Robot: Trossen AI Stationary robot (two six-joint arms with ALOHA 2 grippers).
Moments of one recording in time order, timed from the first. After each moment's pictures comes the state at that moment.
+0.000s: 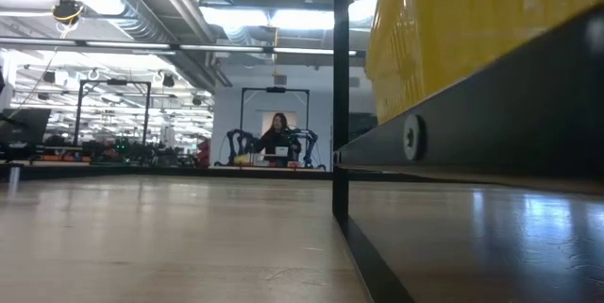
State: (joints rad) left arm -0.25 1.10 1.55 -1.09 -0.31 0.17; right arm 0.49 1.77 1.60 -0.89 0.55 1.54
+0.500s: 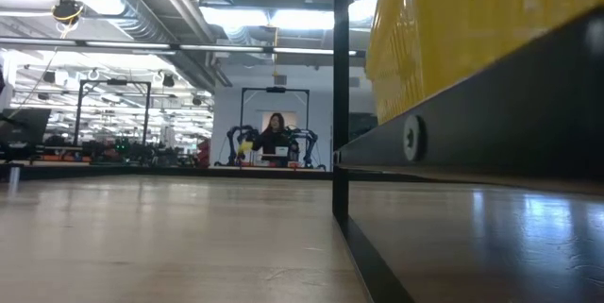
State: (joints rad) left arm -0.23 1.05 1.55 -1.18 -0.38 0.01; right arm 0.49 1.75 2.13 -1.44 0.84 0.72
